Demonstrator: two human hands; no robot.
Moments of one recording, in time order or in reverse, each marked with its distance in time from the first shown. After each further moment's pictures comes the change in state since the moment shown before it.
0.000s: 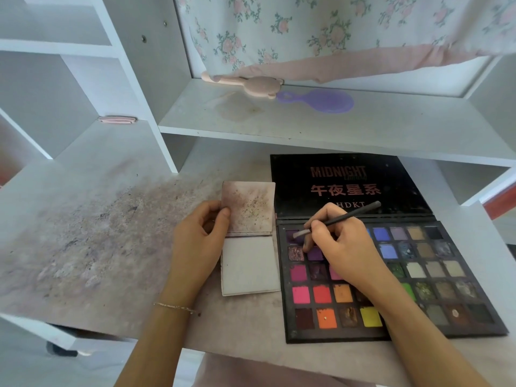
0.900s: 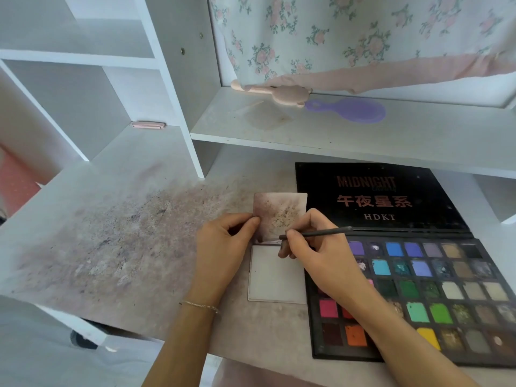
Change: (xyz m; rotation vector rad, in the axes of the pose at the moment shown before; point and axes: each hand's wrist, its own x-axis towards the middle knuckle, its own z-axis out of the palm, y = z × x) left_hand 0.006 0.000 -0.005 0.068 0.034 -0.029; right_hand 0.010 -0.020 0.050 0.263 -0.092 -0.069
